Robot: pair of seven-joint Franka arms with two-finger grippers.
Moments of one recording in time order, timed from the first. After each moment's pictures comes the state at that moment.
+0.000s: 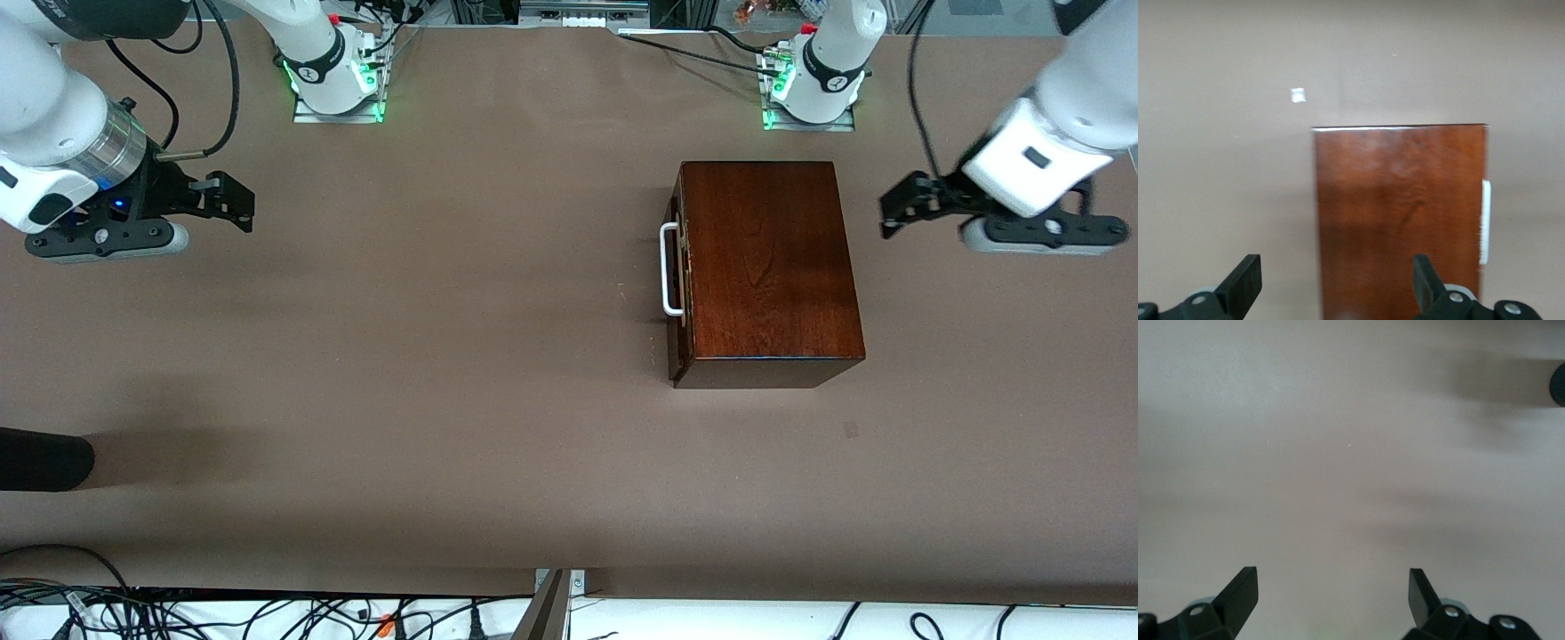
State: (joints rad) left arm -0.09 0.06 -0.15 -1.53 -0.02 1.58 -0.25; right arm 0.39 0.10 -0.20 -1.51 -0.03 1.54 0.06
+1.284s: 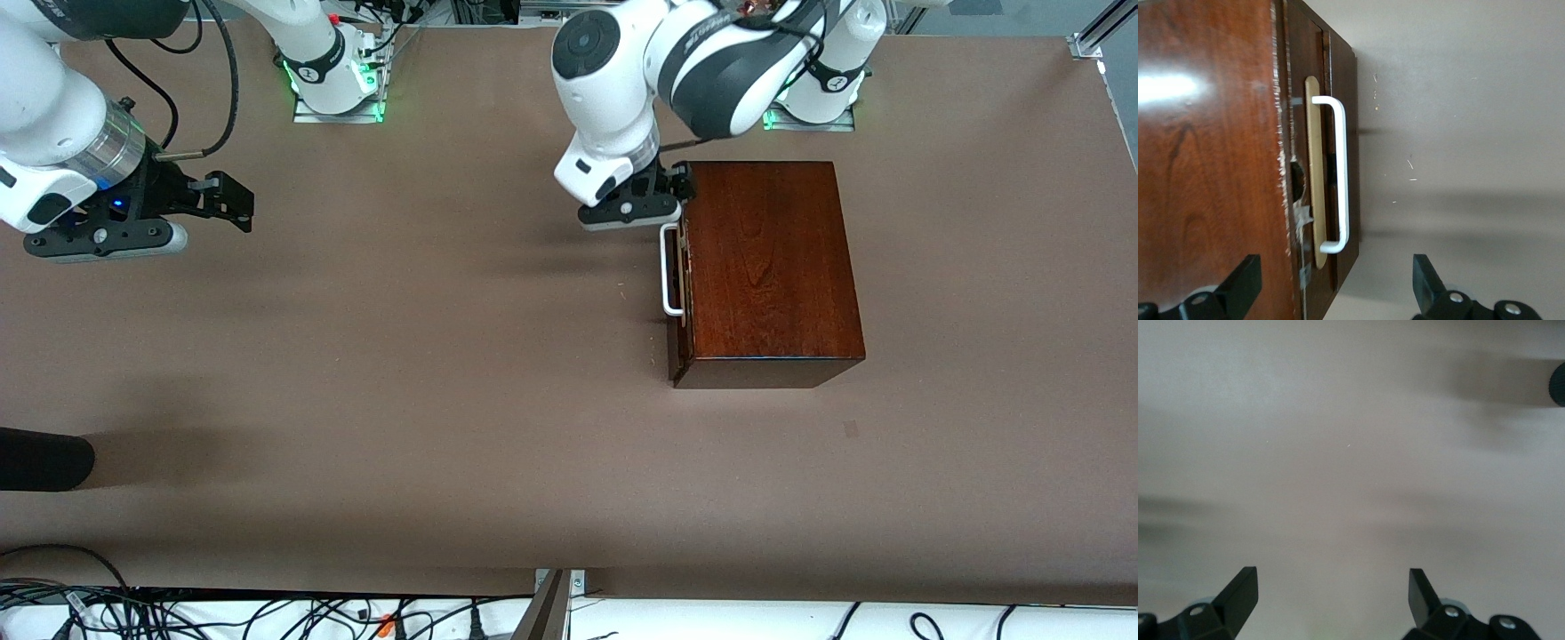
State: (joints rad) left arm -0.40 0.42 -0.48 -1.52 0.33 1.63 -0.94; right arm 0.39 0.10 -0.20 -1.51 -0.03 1.54 0.06
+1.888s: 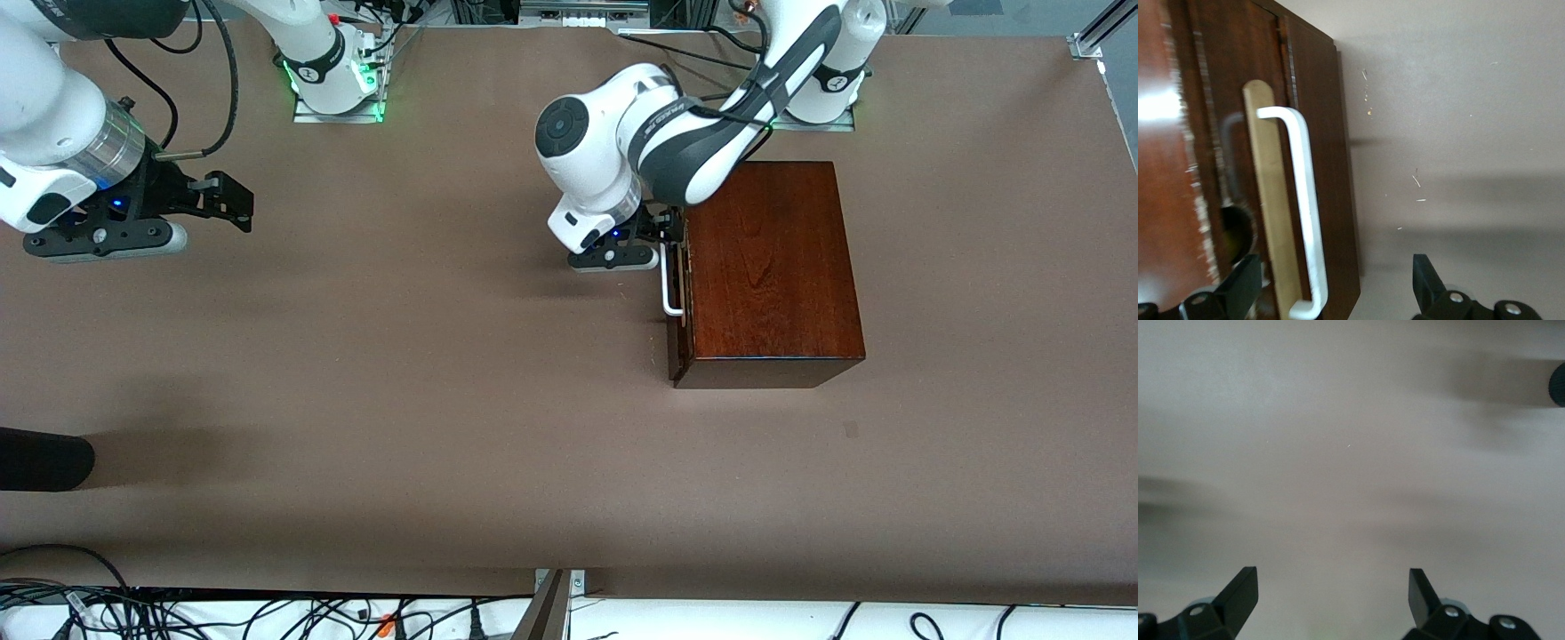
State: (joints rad) left arm -0.42 0.58 -0.48 -1.53 0.45 1.71 -0.94; right arm 0.39 0.10 -0.20 -1.51 -0.03 1.54 0.06
